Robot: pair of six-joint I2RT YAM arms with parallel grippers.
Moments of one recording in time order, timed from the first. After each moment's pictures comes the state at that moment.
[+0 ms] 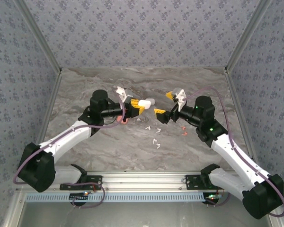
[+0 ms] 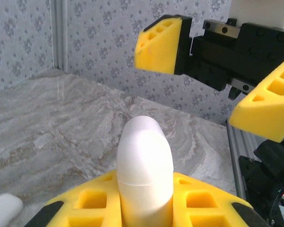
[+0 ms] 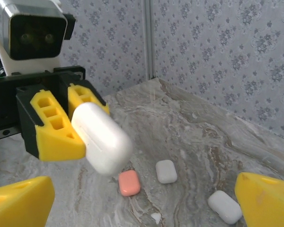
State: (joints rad) left arm -0.56 1.28 0.83 0.31 0.78 -0.09; right arm 0.45 0.96 0.75 0.08 -0.51 -0.03
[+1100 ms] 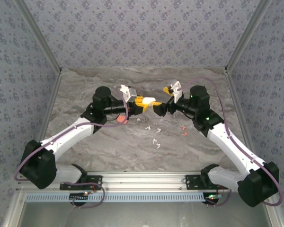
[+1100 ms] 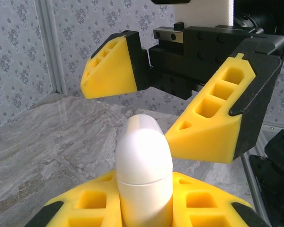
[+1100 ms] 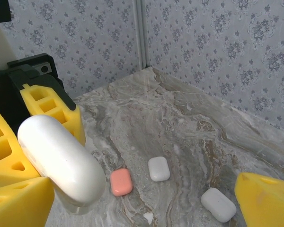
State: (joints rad) left arm -0.60 1.32 0.90 0.31 0.78 0.01; right arm 0.44 1.11 0.92 -0.04 -0.49 -0.05
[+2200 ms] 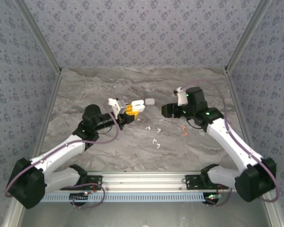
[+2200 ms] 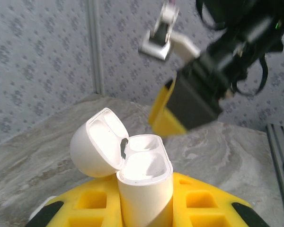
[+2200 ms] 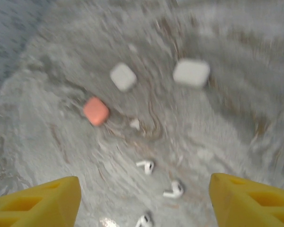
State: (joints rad) left arm -0.59 1.06 0.57 0.49 0.56 -0.04; right arm 0.43 1.20 0.98 -0.52 -0.29 0.28
